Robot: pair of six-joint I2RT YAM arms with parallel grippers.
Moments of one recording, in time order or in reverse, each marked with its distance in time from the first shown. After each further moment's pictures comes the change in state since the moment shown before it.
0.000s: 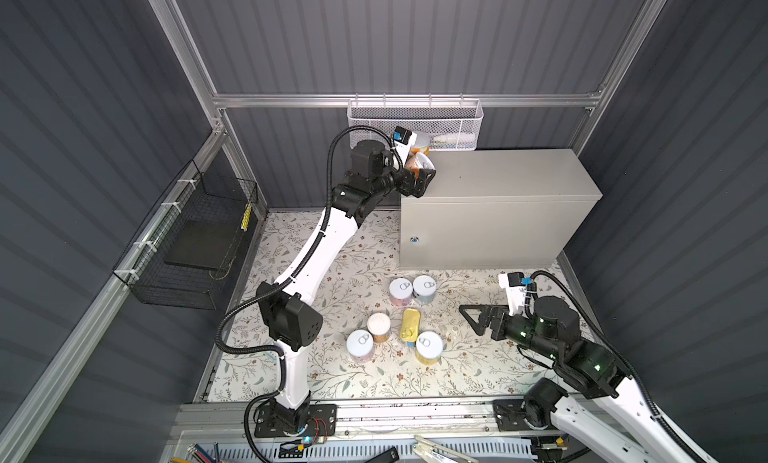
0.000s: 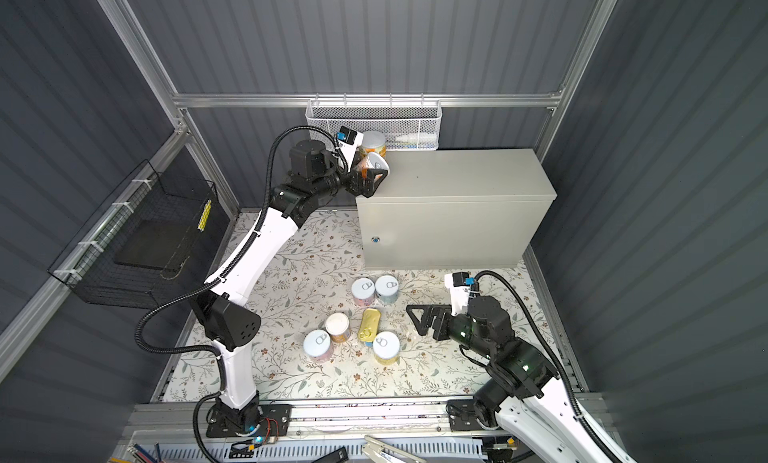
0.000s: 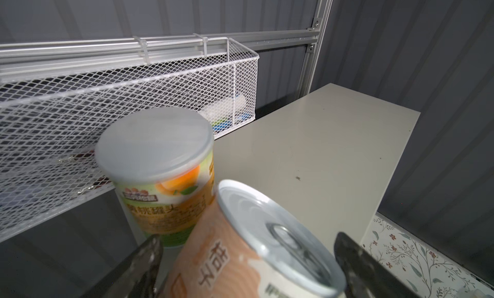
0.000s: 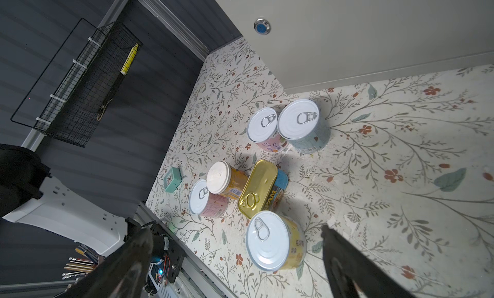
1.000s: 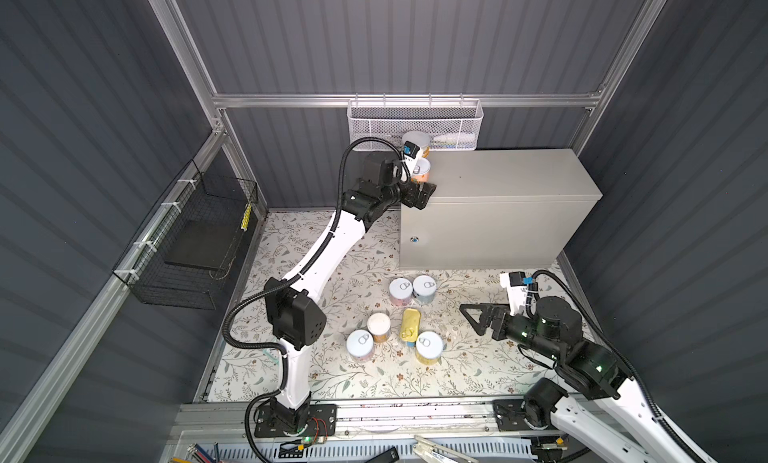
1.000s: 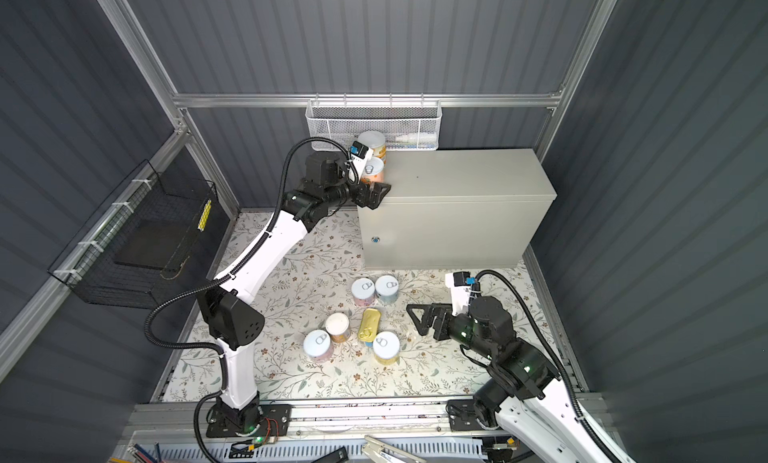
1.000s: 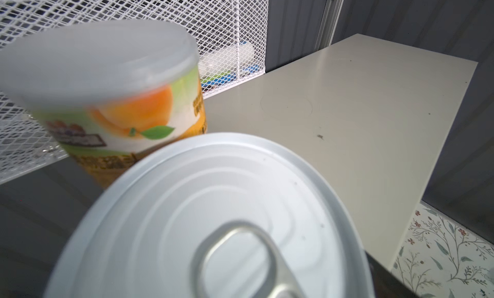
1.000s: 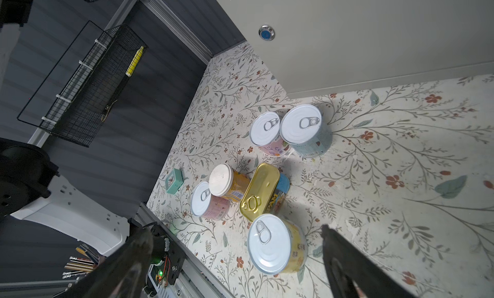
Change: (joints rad) left arm -0.025 0.011 -0.084 -0.046 -0.089 0.050; right arm 0.000 -0.002 0.004 0.007 0.000 -0.011
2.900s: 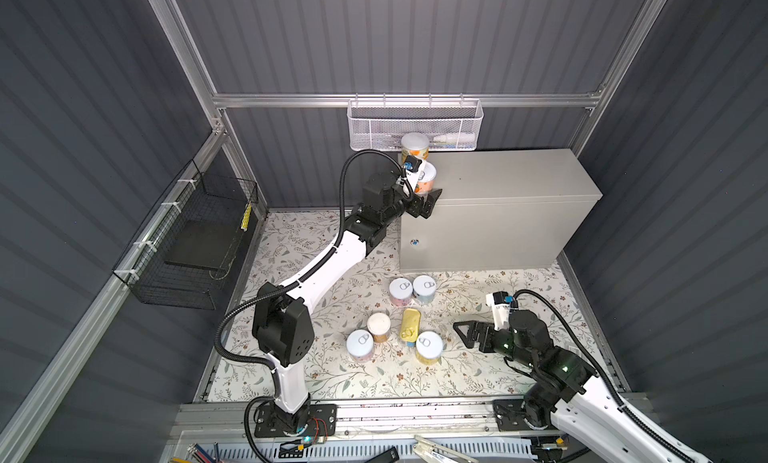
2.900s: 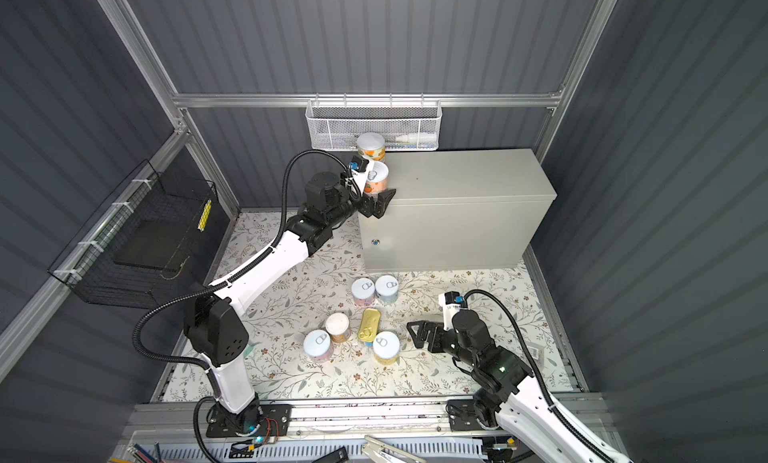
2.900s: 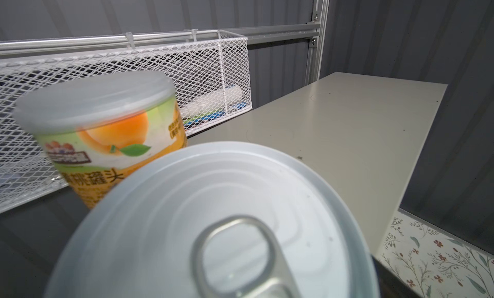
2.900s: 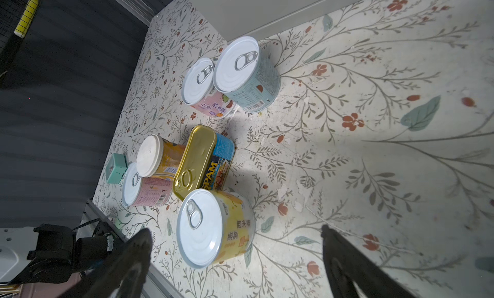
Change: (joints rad) left arm -0.047 -0.119 -0.369 0.460 -0.058 0.032; right arm 0.000 -0.007 -0.285 0.110 0.051 0.018
